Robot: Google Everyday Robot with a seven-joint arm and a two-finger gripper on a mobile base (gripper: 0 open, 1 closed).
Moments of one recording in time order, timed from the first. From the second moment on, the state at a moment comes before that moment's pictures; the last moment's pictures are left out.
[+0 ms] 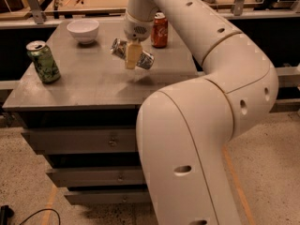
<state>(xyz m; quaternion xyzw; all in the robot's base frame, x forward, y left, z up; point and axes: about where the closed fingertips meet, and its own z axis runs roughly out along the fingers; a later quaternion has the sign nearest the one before) 0.720 0.060 0.876 -0.75 0.64 0.07 0.15</state>
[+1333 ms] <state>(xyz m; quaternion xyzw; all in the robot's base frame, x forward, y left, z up) 0.716 0.051 0.861 -0.74 0.65 0.08 0.16</state>
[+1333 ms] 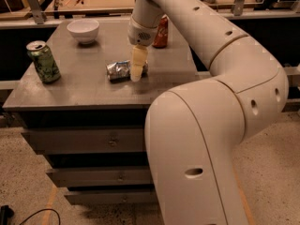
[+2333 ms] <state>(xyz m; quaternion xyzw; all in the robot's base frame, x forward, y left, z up) 0.712 -0.003 0.932 -0.64 0.68 0.16 0.32</state>
